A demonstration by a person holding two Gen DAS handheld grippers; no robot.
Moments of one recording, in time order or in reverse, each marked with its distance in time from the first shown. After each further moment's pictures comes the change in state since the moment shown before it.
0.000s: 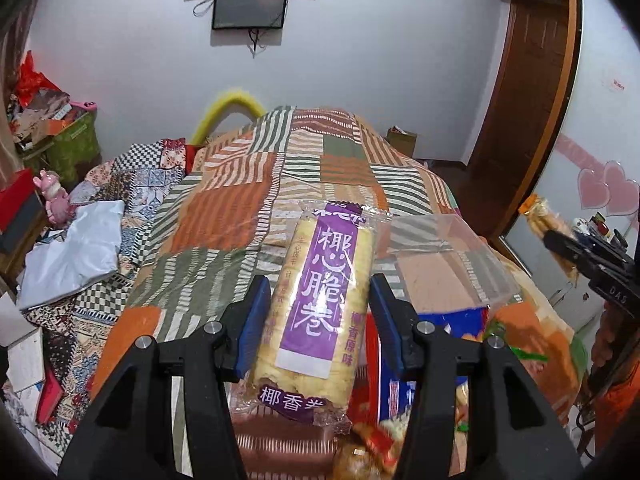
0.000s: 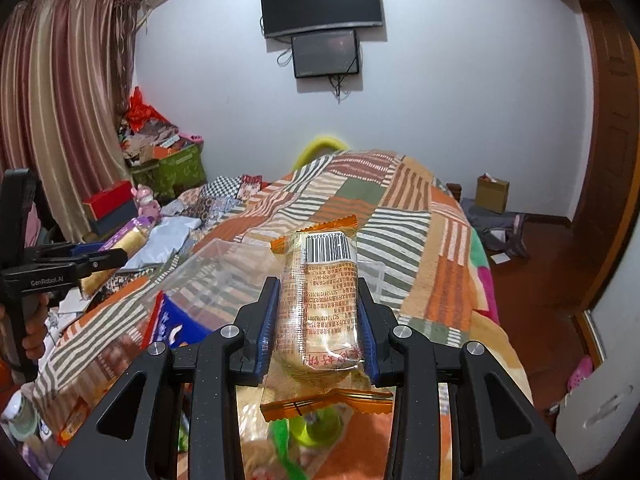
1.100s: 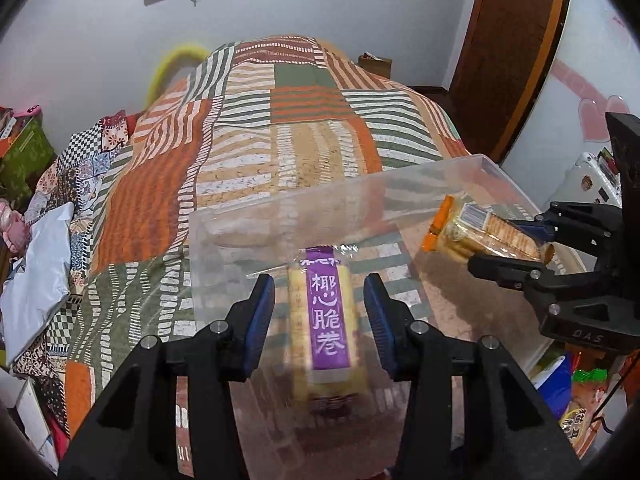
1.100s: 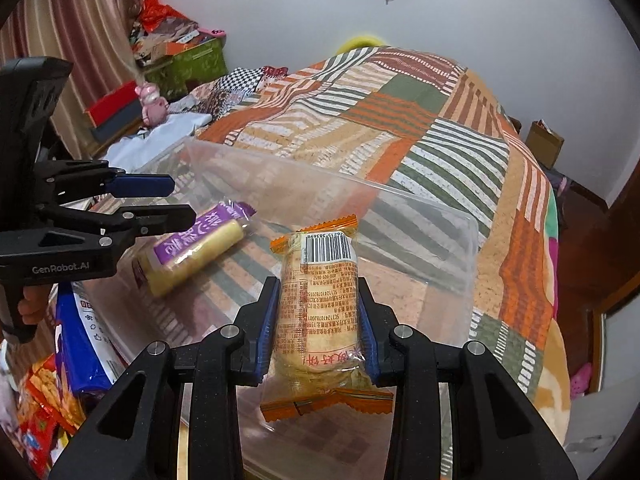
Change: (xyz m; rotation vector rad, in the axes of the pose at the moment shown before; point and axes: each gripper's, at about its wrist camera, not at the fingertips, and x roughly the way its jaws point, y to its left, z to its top) left arm 0.138 -0.034 0.014 0.156 0.241 -0.054; right arm 0.130 0.005 -0.011 -0.126 0.383 0.093
